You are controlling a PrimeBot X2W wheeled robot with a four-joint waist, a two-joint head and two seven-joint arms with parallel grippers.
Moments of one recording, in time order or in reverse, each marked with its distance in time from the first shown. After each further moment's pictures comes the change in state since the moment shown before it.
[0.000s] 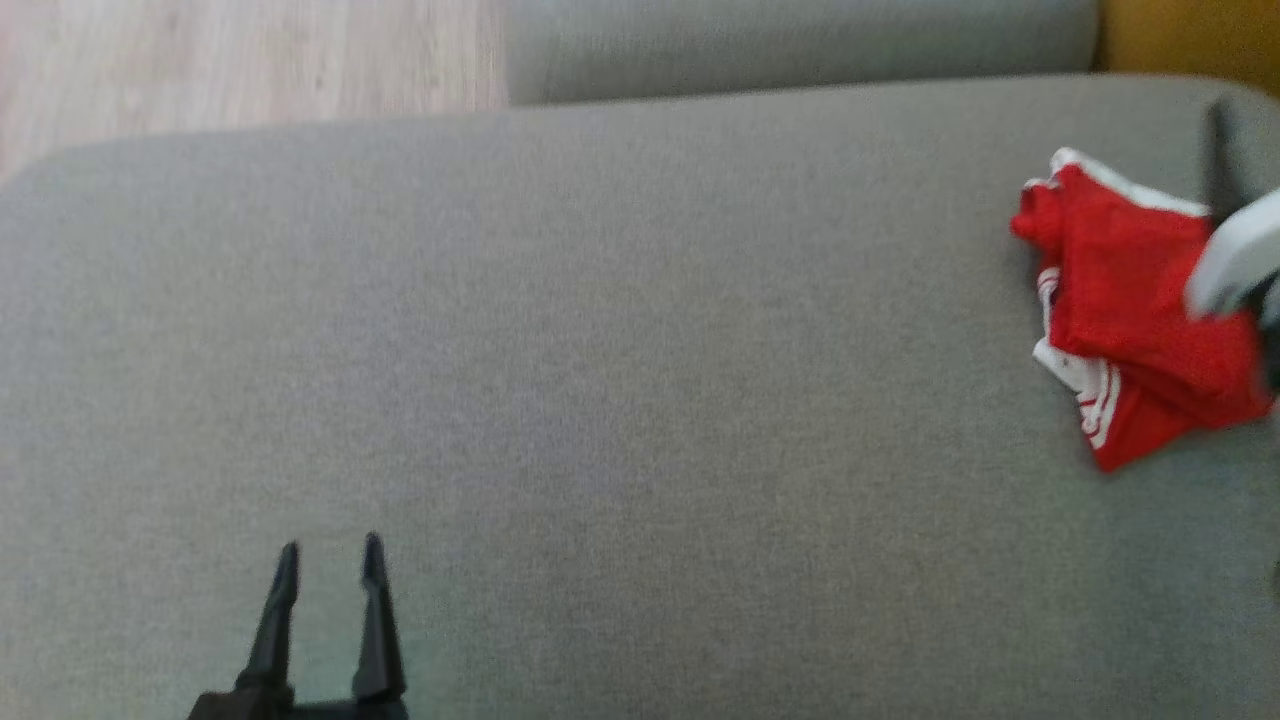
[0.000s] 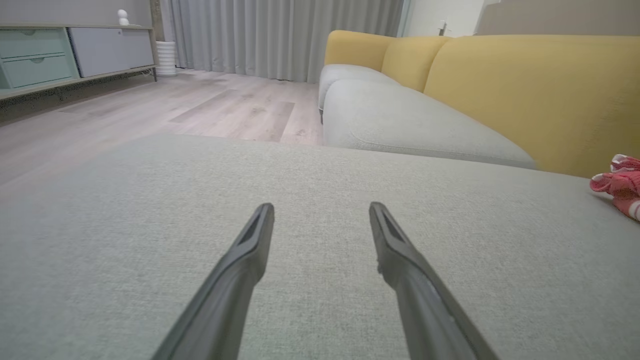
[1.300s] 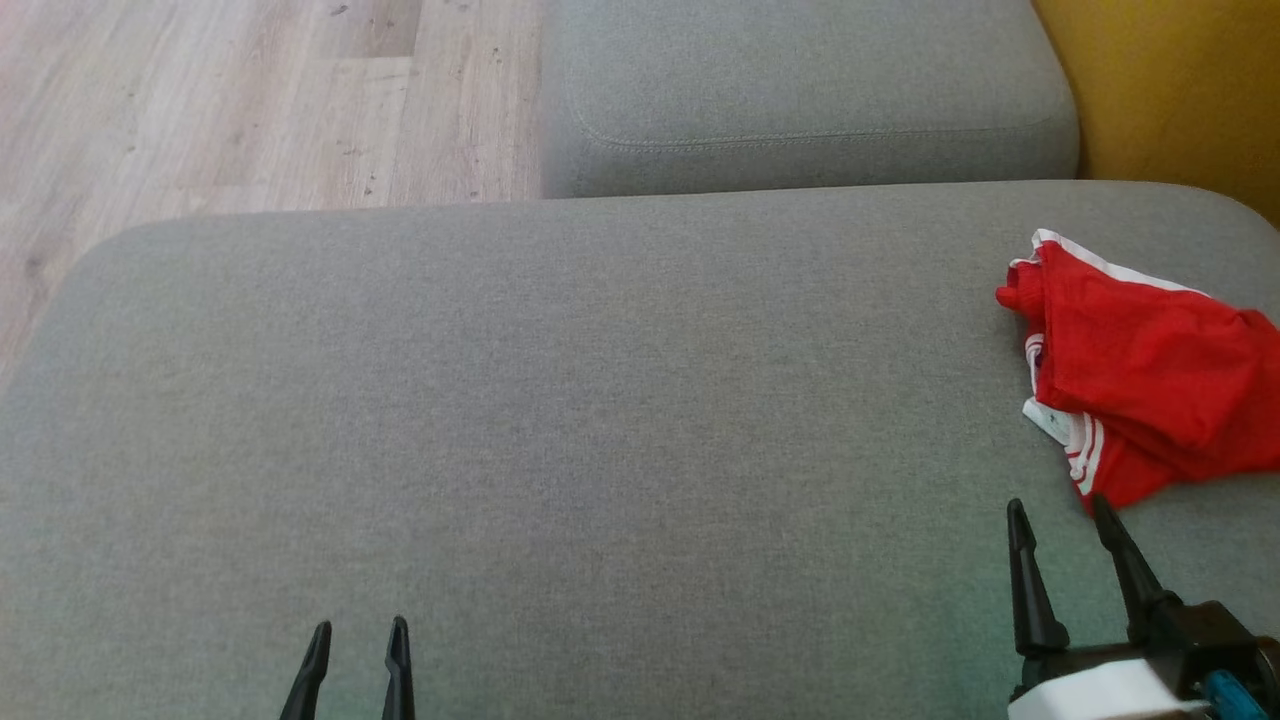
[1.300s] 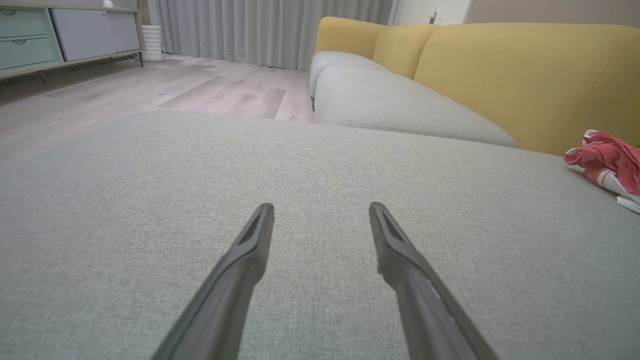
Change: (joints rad) left arm 0.051 0.000 0.015 0.141 0.016 -0.102 0.000; right arm 1.034 0.349 -0.166 -0.967 -0.078 0.000 -0.027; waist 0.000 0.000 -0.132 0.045
